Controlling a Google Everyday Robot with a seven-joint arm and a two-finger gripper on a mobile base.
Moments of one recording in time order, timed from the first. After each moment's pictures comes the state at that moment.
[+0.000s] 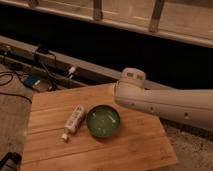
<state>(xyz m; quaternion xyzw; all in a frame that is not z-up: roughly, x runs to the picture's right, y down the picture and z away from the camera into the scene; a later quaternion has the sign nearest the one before) 0.084 0.008 0.702 0.00 0.02 0.72 0.69</state>
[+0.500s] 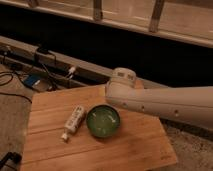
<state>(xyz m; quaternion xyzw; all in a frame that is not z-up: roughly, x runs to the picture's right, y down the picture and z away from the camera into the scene) 0.031 0.010 0.701 -0.03 0.00 0.68 0.74</state>
